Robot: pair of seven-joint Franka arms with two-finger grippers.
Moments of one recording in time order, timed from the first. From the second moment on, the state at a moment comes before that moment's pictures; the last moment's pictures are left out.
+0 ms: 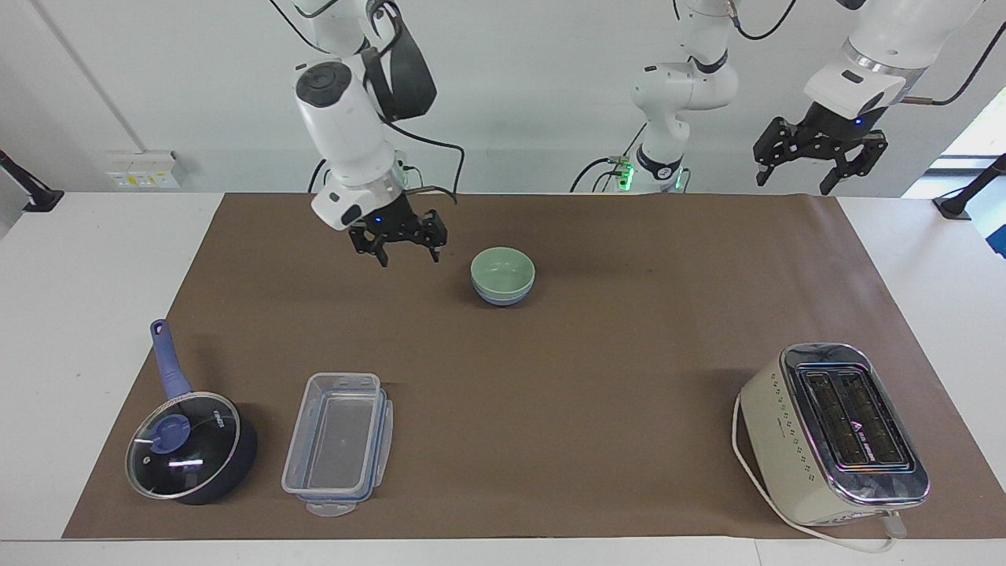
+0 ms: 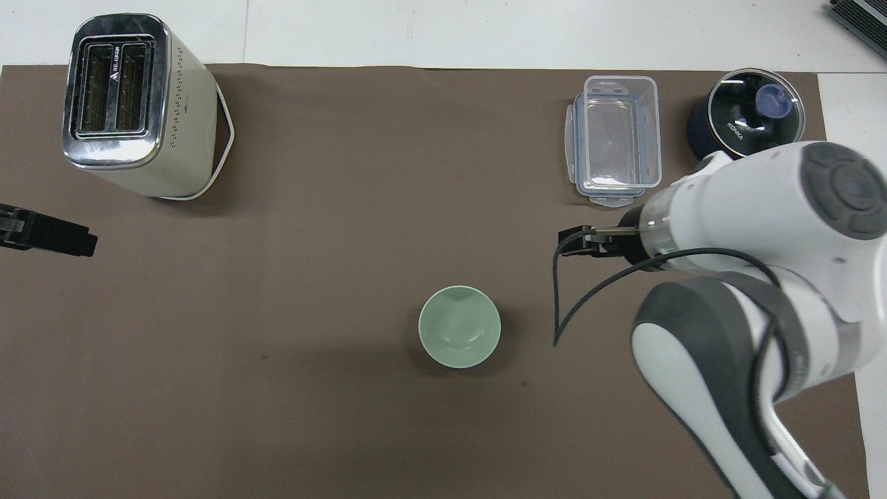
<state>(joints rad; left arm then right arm) -0.03 -0.02 -0.06 -1.44 -0.02 1.42 0.15 0.11 -0.03 0.12 -1.88 0.15 1.94 0.26</state>
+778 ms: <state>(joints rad) -0.03 -0.02 -0.06 -1.44 -0.02 1.39 0.11 -0.02 -0.12 0.09 -1.62 0.05 1.61 0.26</state>
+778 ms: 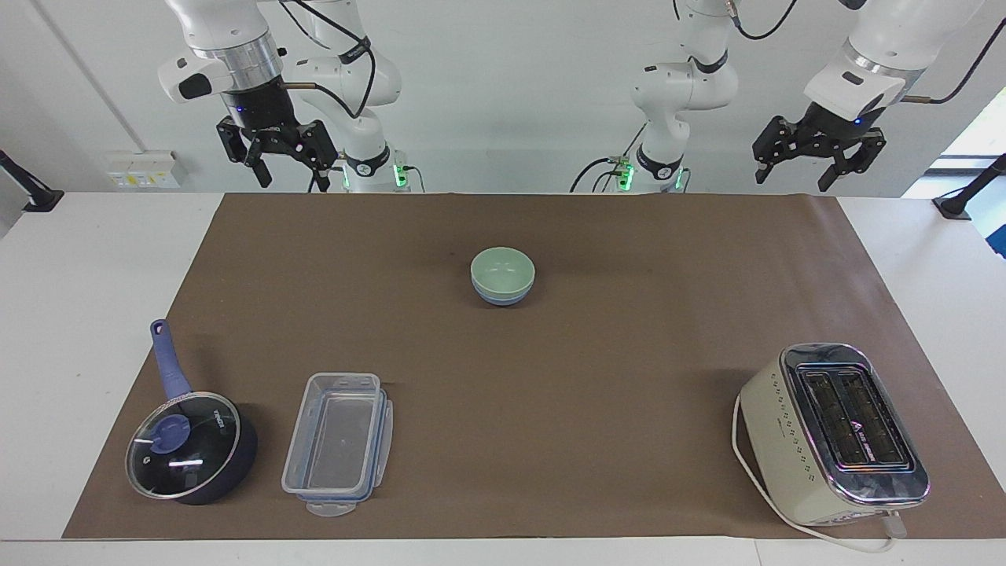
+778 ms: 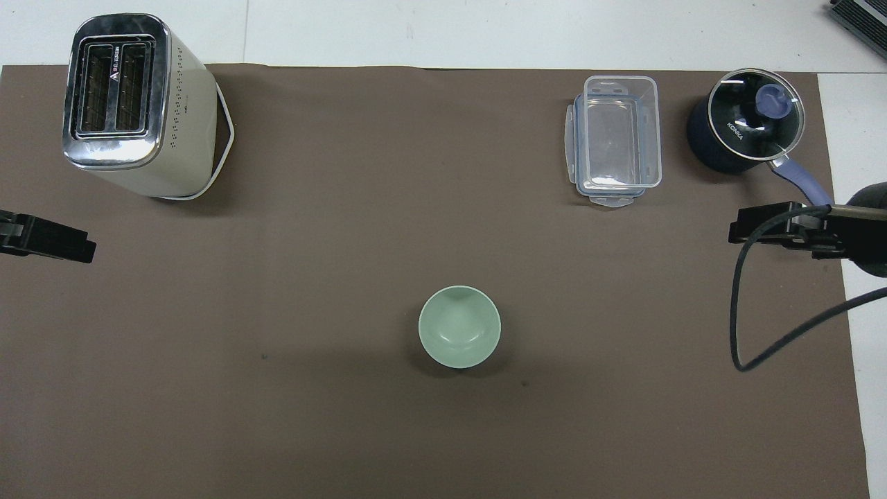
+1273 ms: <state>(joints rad) -0.03 -0.02 -0.06 -1.43 -0.02 1.39 0.11 -0.02 -0.12 0.07 -1.62 0.05 1.60 0.26</state>
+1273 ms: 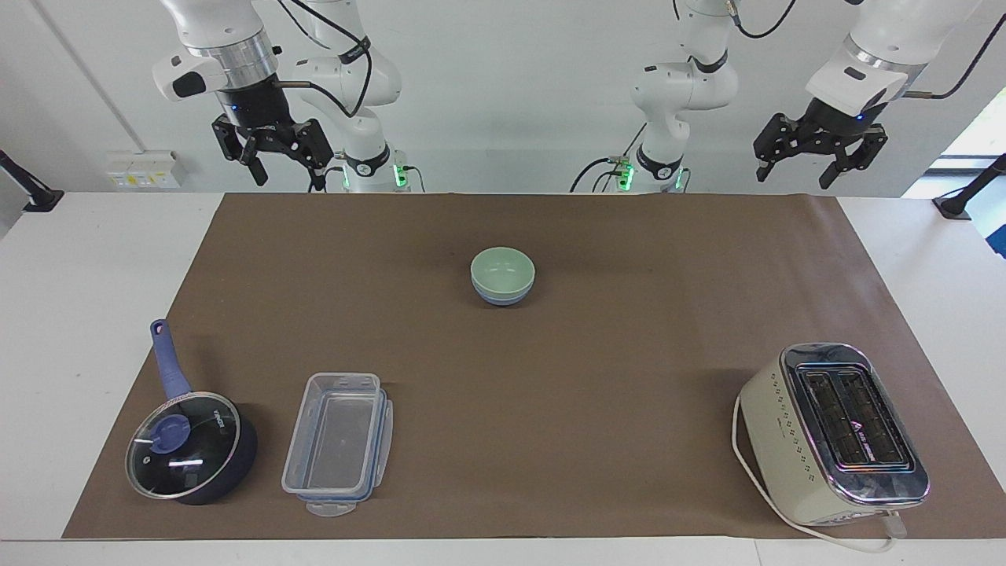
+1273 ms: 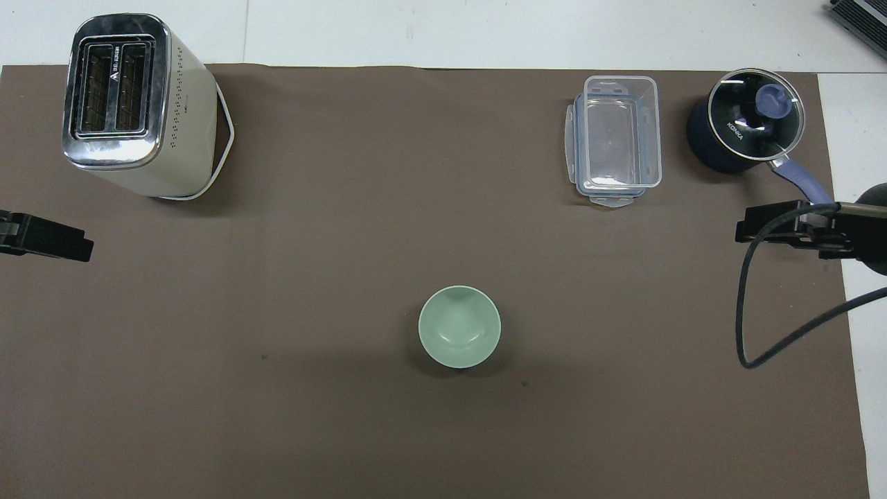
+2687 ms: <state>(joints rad) -0.03 -0.02 -0.06 -1.43 -0.02 1.38 0.11 0.09 -0.11 -0.12 -1.54 0.01 1.47 0.11</state>
